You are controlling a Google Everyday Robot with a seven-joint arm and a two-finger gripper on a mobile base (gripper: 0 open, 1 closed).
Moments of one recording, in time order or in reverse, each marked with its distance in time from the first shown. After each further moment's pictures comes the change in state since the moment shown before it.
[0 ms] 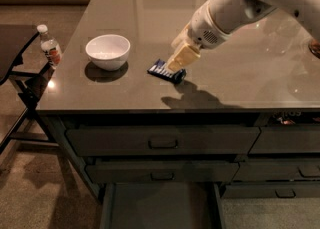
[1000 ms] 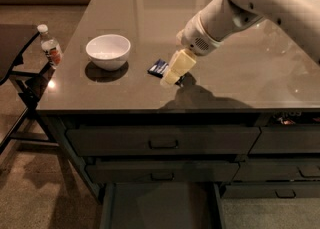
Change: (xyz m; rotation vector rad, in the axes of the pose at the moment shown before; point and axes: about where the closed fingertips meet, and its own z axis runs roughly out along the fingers) arm 0.010 0.001 0.030 -0.041 0.018 0.060
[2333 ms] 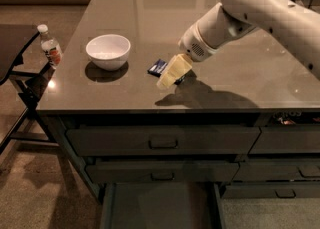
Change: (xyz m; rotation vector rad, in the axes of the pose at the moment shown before) arm 0.012 -0.008 0.025 -0.010 -0.011 0.115
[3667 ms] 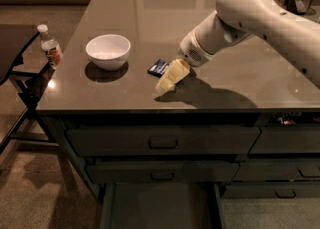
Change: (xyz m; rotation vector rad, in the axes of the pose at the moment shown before) arm 0.010 -0.004 0.016 0.012 0.016 0.034
